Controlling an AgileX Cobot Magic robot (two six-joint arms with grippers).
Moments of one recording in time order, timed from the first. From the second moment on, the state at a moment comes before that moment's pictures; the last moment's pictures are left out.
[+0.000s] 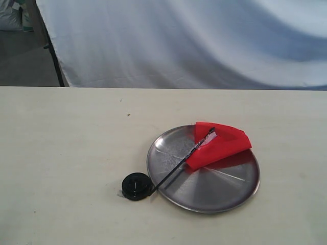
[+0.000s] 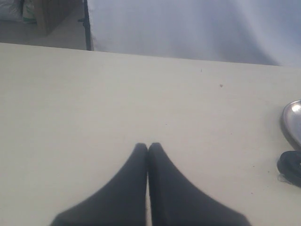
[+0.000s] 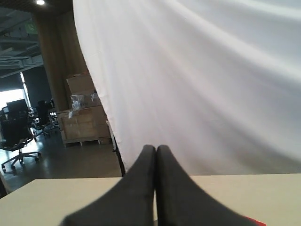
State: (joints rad) left arm 0.09 0.00 0.00 -0.07 0.35 -0.03; right arm 0.35 0.01 0.00 -0.71 -0.20 0.99
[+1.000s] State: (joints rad) left arm 0.09 0.00 0.00 -0.07 0.35 -0.03; right arm 0.47 0.01 0.00 0.09 0.31 -0.18
